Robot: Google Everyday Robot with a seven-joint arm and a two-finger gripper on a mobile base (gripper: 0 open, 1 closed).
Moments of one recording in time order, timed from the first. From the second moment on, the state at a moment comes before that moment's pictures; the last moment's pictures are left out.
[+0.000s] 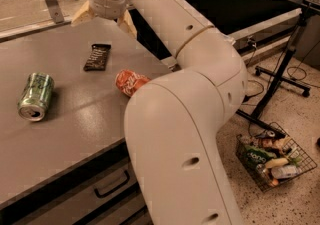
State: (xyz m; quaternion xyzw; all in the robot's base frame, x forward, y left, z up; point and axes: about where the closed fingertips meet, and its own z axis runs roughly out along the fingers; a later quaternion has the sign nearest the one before) arm 0.752 0.153 0.909 -0.98 0.00 -0.15 0.15
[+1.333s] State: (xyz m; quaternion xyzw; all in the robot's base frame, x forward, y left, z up) arm 0.754 0.180 0.852 -0.99 -0.01 -0.12 0.10
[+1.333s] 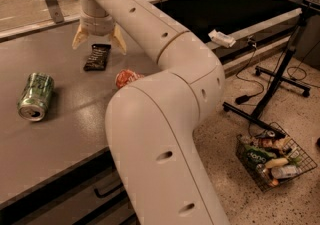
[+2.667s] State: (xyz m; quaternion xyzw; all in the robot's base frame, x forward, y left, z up) arm 0.753 0.185 0.836 -0.99 -0.02 -0.11 0.08
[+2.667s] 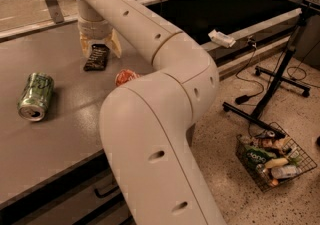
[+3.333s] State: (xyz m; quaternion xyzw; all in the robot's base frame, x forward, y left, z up) arm 0.753 0.185 0.841 -0.99 -0.02 -0.11 0.08
